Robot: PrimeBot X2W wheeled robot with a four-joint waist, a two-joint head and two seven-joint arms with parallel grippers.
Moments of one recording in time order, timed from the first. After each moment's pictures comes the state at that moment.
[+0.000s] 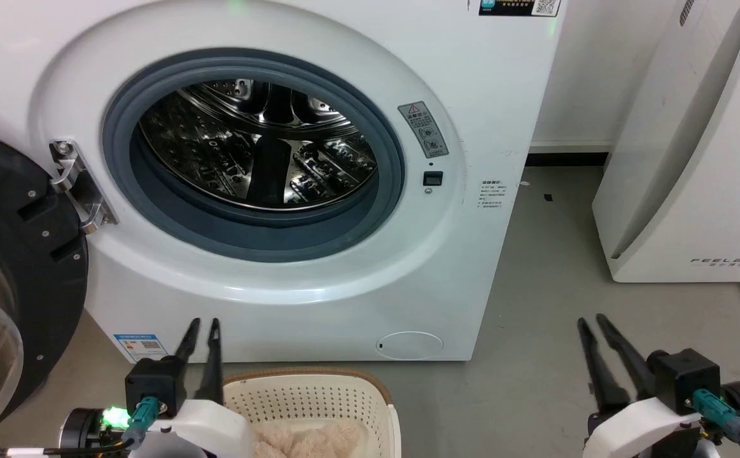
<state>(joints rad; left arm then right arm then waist) 0.02 0.05 0.00 0.00 0.00 0.01 0.00 0.01 -0.05 0.00 0.00 0.01 0.13 0.00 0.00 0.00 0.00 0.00</state>
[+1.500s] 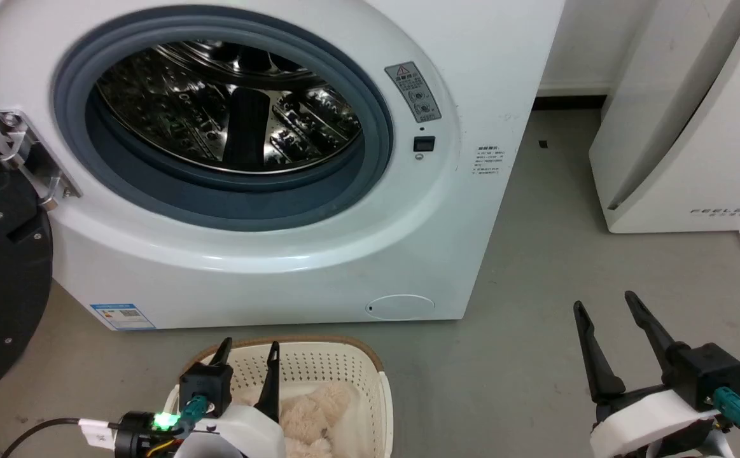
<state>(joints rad) -0.06 0.05 -0.10 0.26 -0.05 0.01 -0.08 -0.01 -0.05 -0.02 0.01 0.03 0.13 -0.08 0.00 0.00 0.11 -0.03</state>
